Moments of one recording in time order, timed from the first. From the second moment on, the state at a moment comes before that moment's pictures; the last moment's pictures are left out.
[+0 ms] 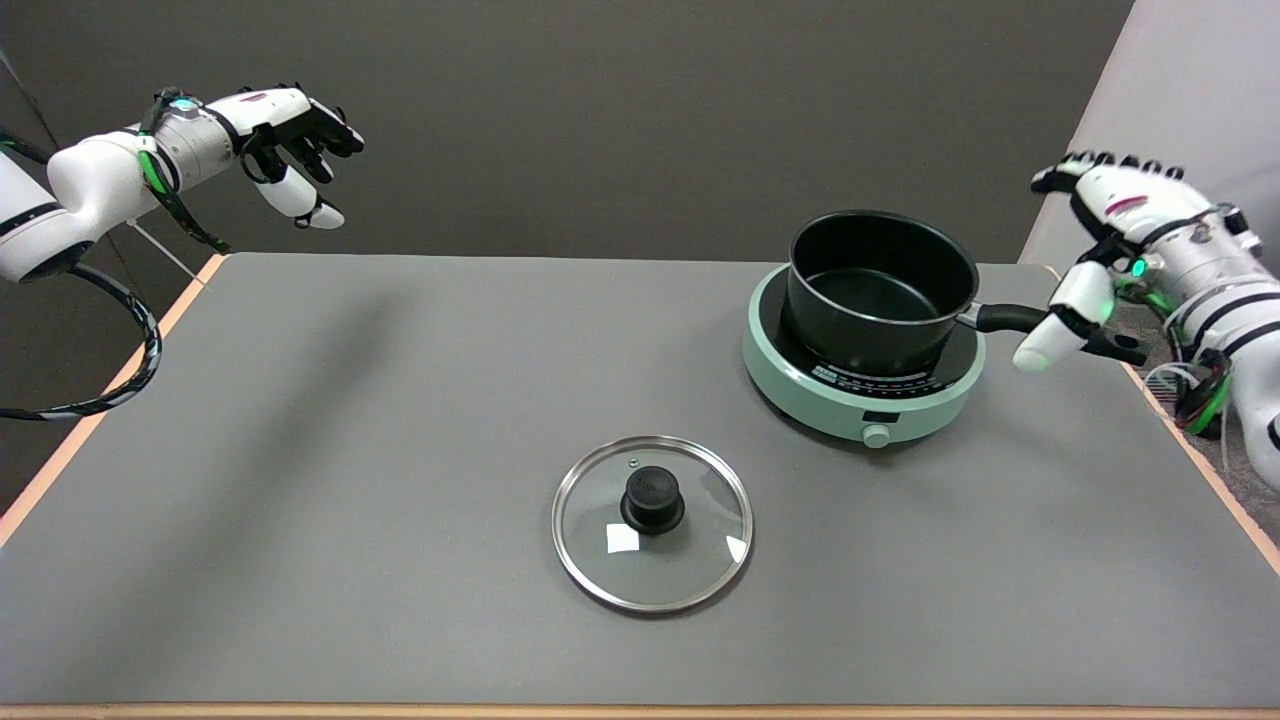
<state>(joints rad) -0.43 -0.56 -1.26 1.86 2.57 0.56 -1.42</state>
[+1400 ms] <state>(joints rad) -0.38 -0.55 -1.18 1.86 1.52 0.47 -0.28</state>
